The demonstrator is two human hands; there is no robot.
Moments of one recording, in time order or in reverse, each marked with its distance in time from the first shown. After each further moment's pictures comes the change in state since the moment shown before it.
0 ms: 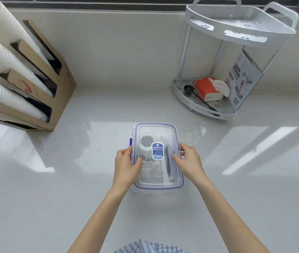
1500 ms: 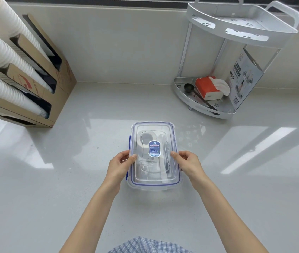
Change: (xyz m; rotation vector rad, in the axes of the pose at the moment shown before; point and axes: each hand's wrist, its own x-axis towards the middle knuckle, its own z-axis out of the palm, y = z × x) left_hand 0.003 -0.023 -0.006 -0.468 -0.097 -0.265; right_hand 0.003 0.024 0.007 0.401 -0.055 0.266
